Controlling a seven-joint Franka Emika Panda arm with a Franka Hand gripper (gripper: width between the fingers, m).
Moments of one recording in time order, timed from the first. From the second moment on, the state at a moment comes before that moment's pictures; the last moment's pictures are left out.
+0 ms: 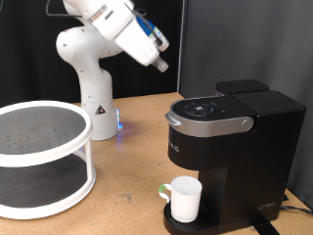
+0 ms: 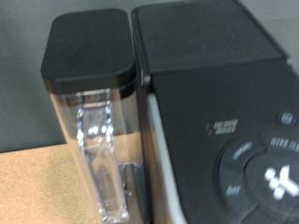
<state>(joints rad) 0.44 -0.48 -0.54 -2.43 0.62 2.02 -0.93</state>
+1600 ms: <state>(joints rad) 0.50 -0.20 -0.41 -2.12 0.44 1.98 -0.74</state>
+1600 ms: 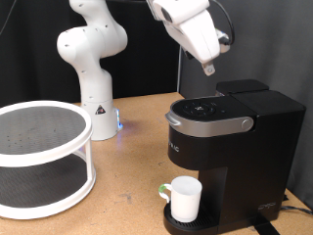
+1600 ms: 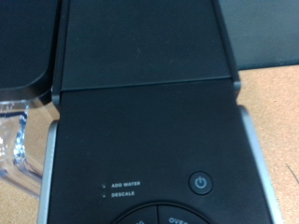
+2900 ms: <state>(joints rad) 0.50 -0.17 -0.38 -2.27 0.40 2.26 -0.82</state>
